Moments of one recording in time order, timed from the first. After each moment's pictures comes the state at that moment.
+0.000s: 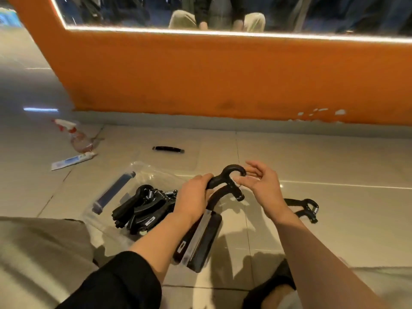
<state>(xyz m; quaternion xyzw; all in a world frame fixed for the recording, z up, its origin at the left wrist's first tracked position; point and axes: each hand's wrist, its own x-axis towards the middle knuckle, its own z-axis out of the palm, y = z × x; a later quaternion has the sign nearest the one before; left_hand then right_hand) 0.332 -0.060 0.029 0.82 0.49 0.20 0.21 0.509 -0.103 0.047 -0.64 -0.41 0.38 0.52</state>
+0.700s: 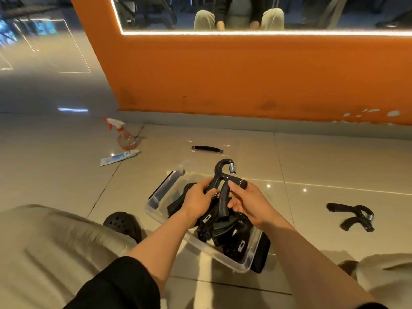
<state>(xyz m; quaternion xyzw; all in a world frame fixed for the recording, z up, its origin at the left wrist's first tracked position) 0.190 -0.032 0.018 0.63 0.54 0.25 0.50 0.342 -0.065 0.016 -0.53 -0.33 0.63 0.46</state>
